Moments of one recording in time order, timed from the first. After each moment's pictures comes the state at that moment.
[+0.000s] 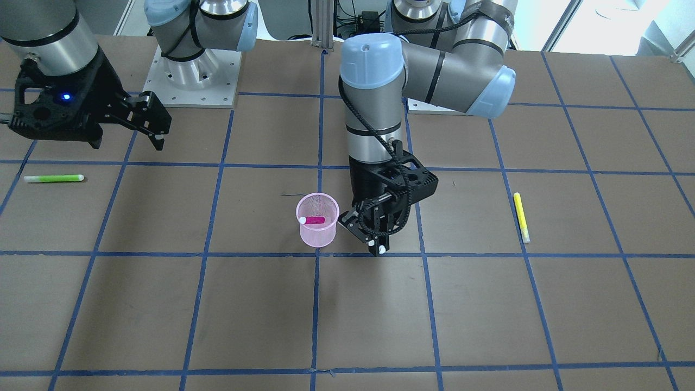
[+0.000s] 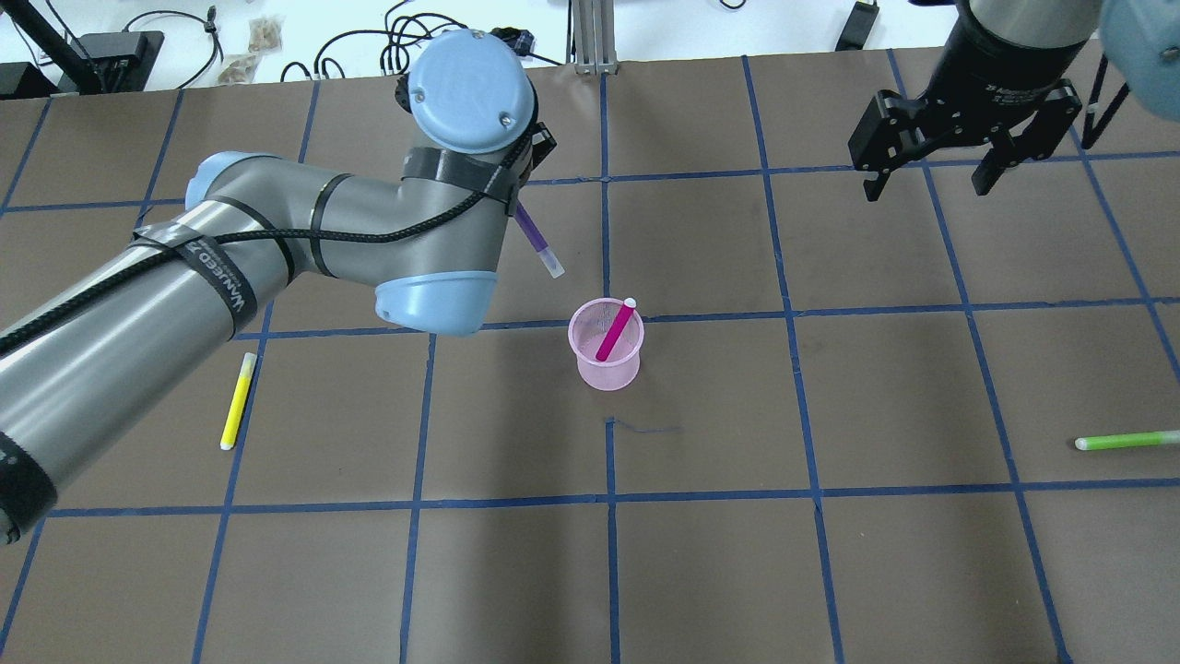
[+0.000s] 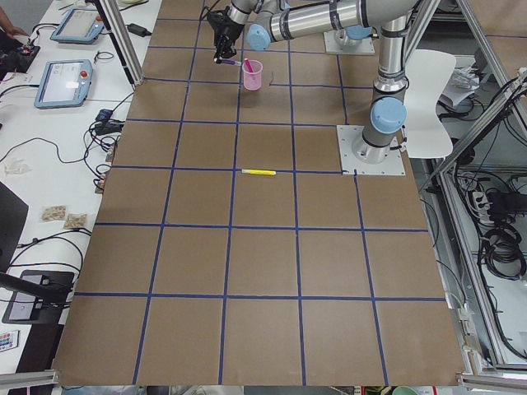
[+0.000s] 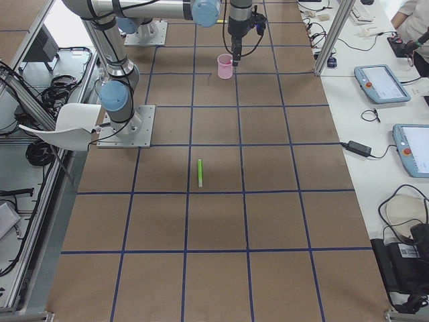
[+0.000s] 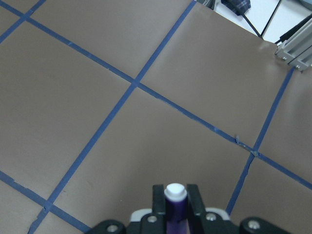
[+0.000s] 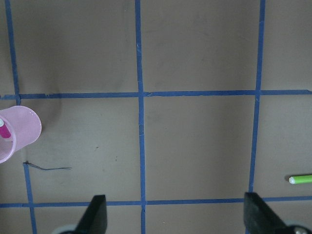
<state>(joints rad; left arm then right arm) -1.92 -1.87 -1.72 -0.71 1.86 -0.86 1.51 -1.54 1.53 -1.53 -1.59 -0.06</state>
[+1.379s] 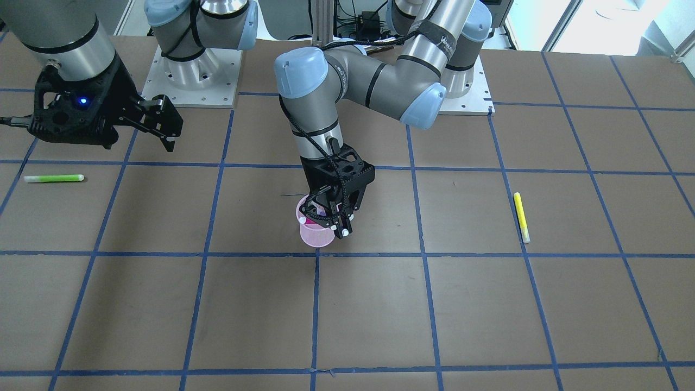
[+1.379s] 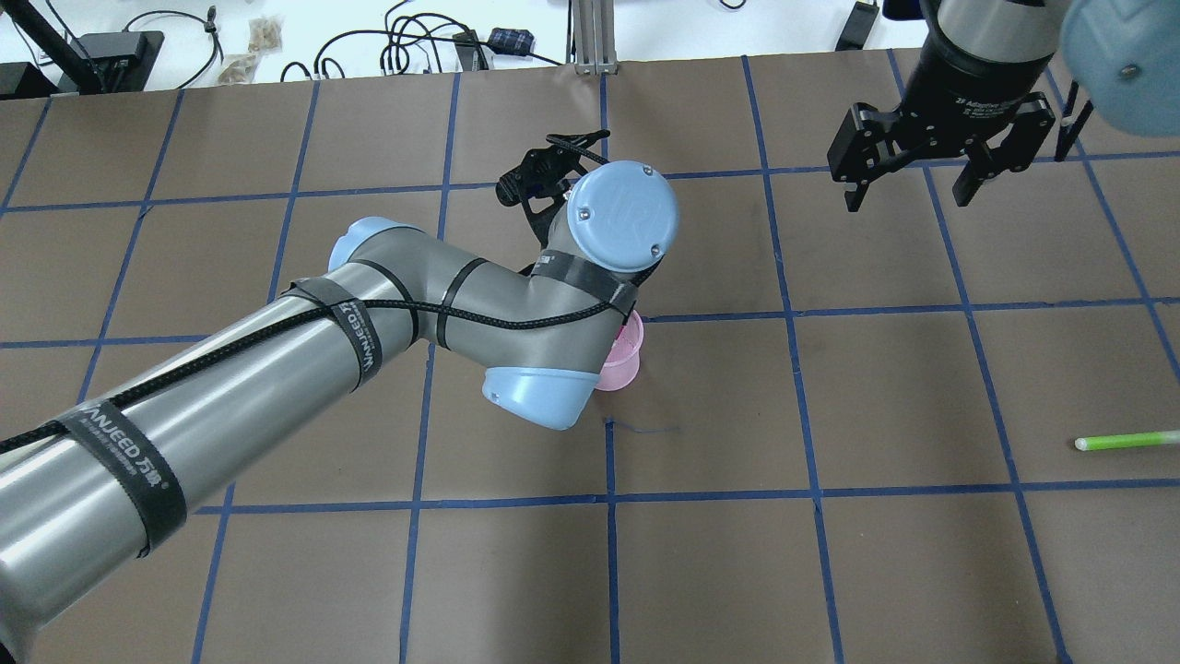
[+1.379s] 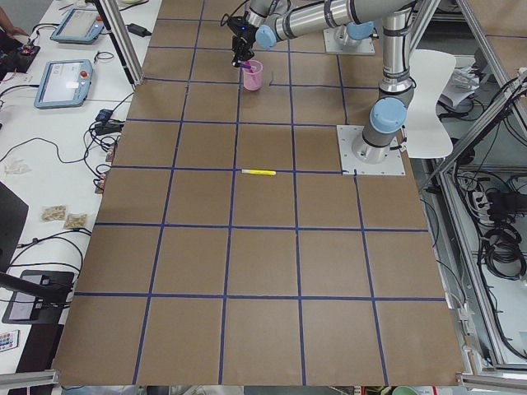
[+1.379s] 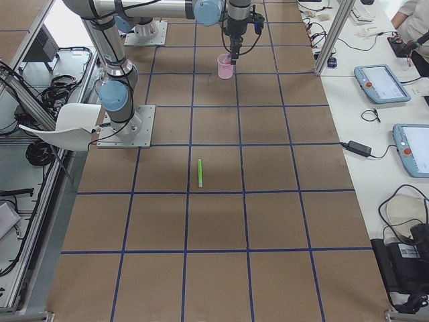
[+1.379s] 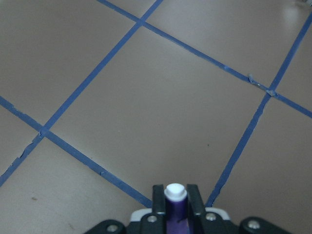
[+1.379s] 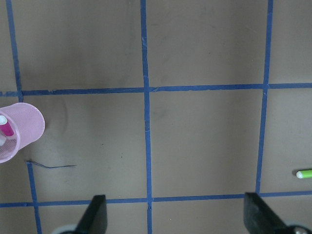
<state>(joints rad) -2.07 -1.94 -1.77 -0.71 1.99 -1.03 1.53 -1.53 1.53 -1.53 -1.60 -0.03</state>
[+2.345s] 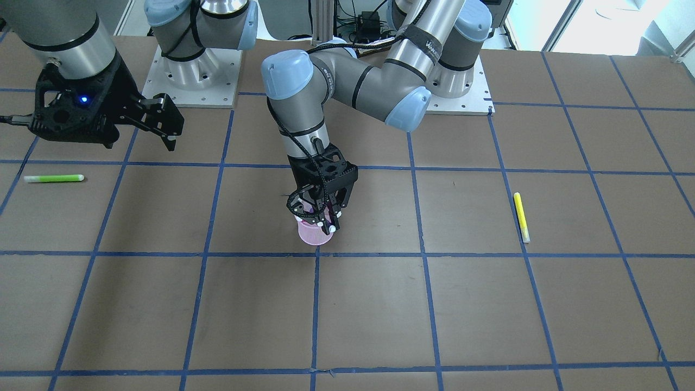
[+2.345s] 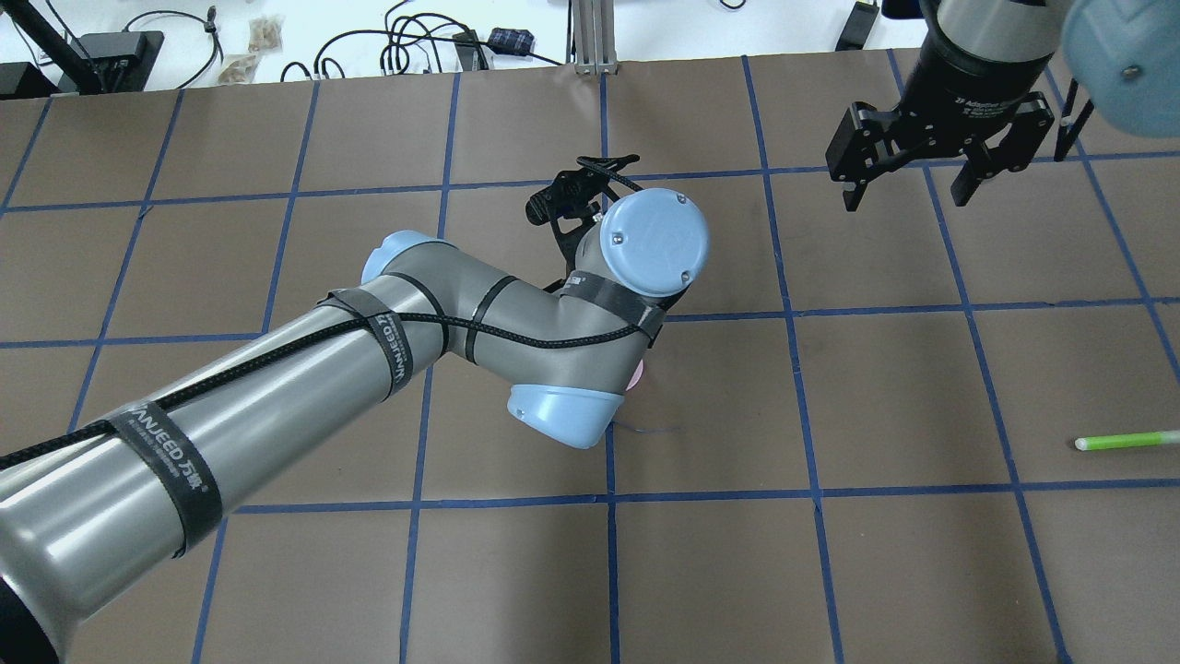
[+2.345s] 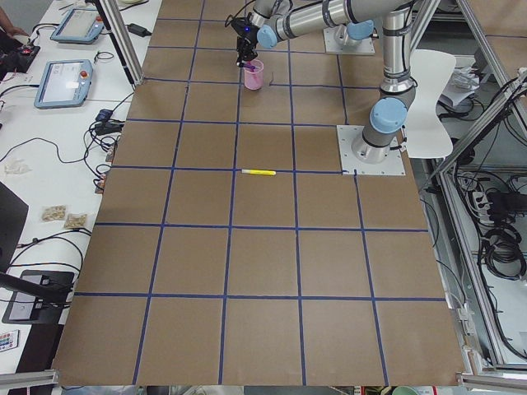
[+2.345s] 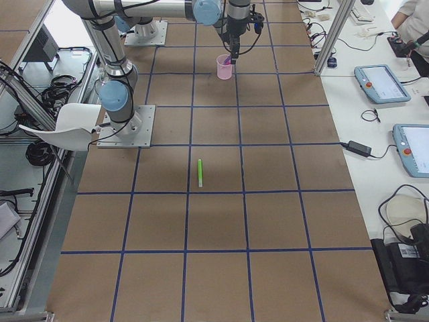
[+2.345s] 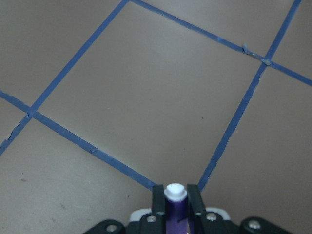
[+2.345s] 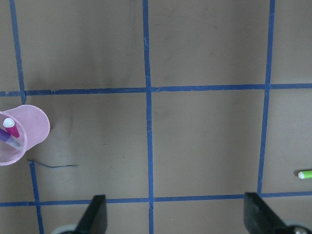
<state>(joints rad) -2.11 -1.97 -1.77 -0.71 1.99 -1.03 1.53 -1.54 1.53 -1.53 -1.59 -0.03</state>
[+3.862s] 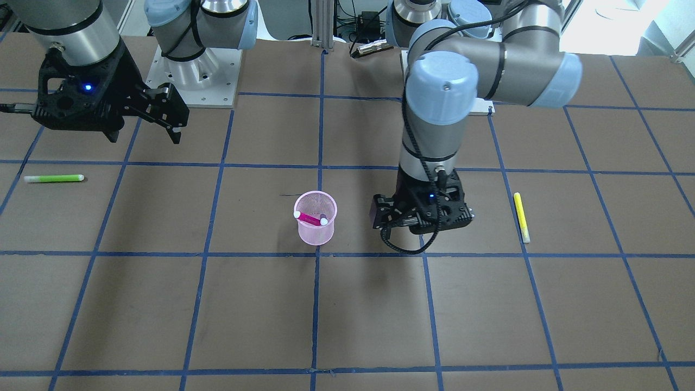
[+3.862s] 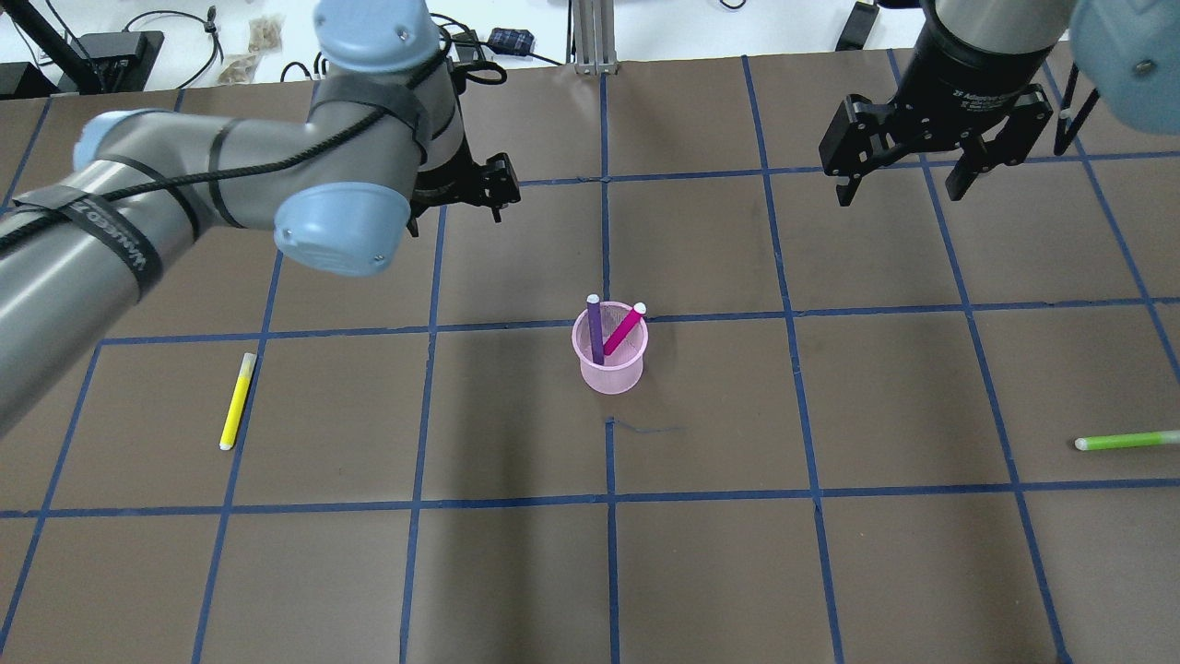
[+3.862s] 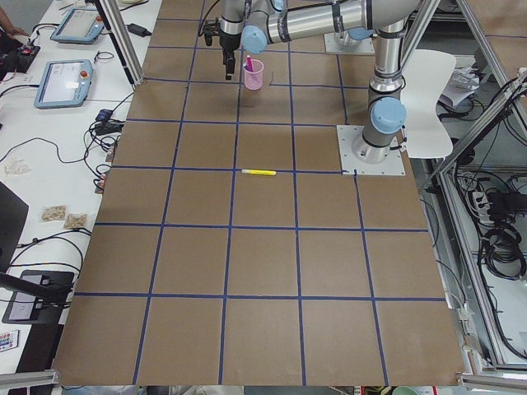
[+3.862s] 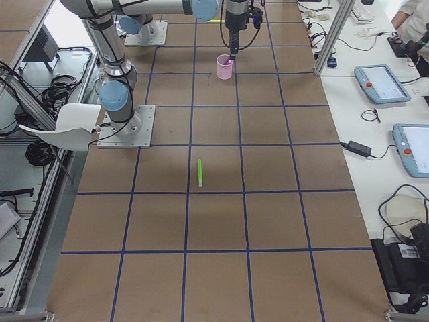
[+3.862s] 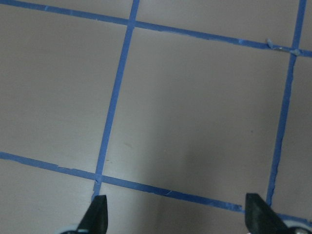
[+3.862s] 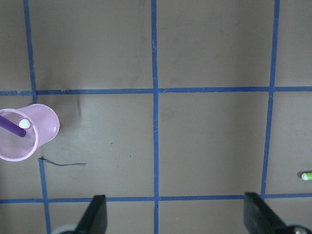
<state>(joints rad) -1.71 -1.82 -1.63 -1.14 1.64 -0.29 1.55 -1.55 1.52 -1.52 -1.57 -0.03</state>
